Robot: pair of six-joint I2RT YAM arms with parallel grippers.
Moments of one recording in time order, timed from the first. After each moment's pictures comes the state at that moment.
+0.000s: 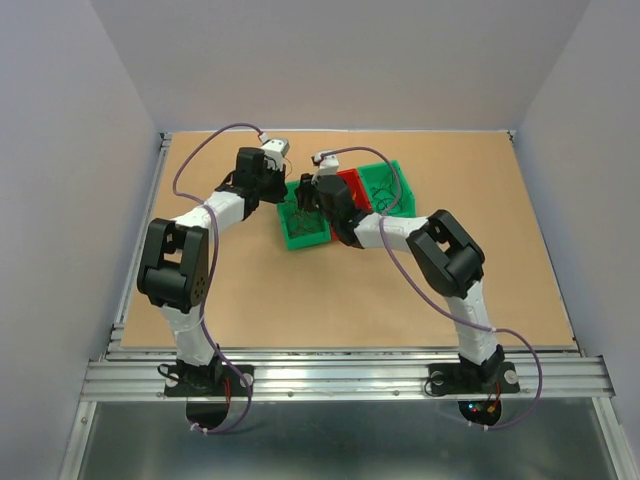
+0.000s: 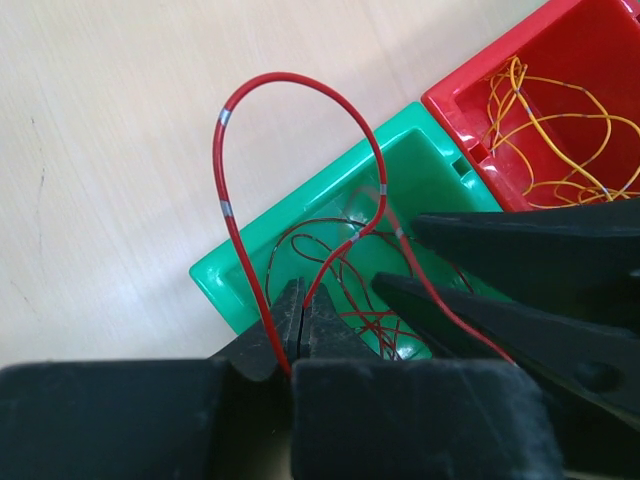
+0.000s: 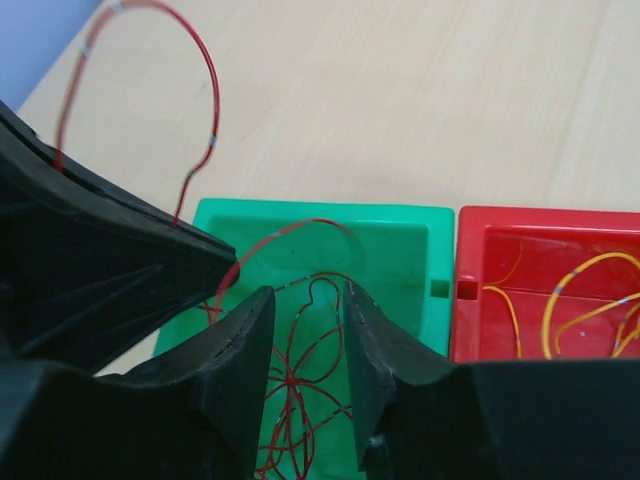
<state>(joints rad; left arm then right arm) -0.28 1.81 1.22 -0.01 0.21 -0.05 0.74 2.18 1.44 0.52 0.25 0.33</state>
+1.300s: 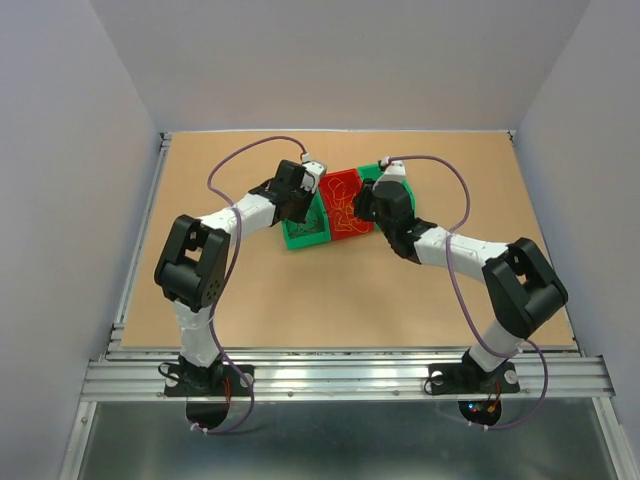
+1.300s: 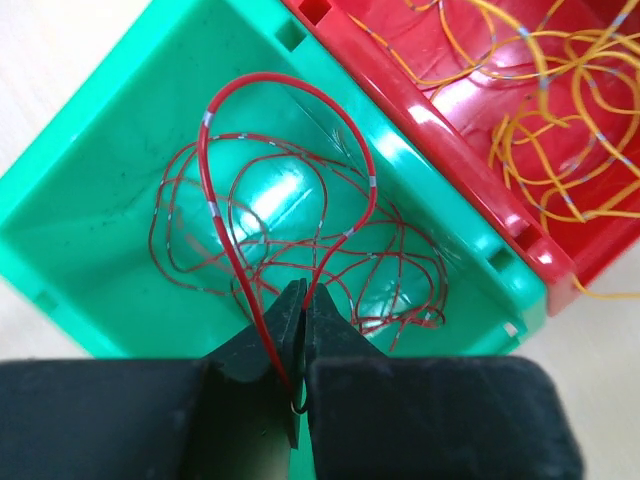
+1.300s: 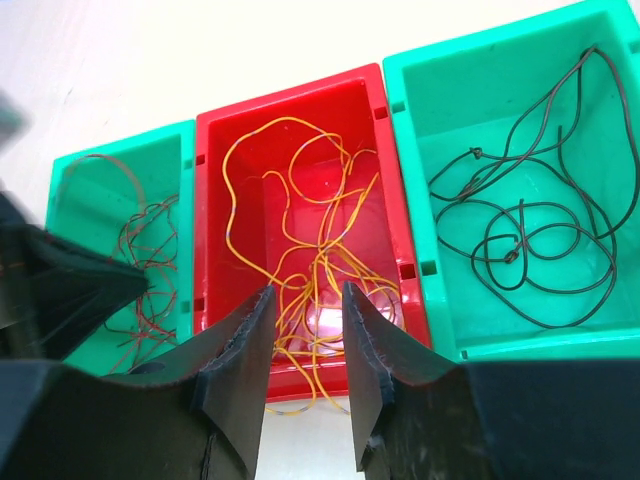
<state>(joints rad) -0.48 1.84 1.26 -0.23 0.01 0.06 0.60 1.65 0.97 0.35 0.33 0.44</state>
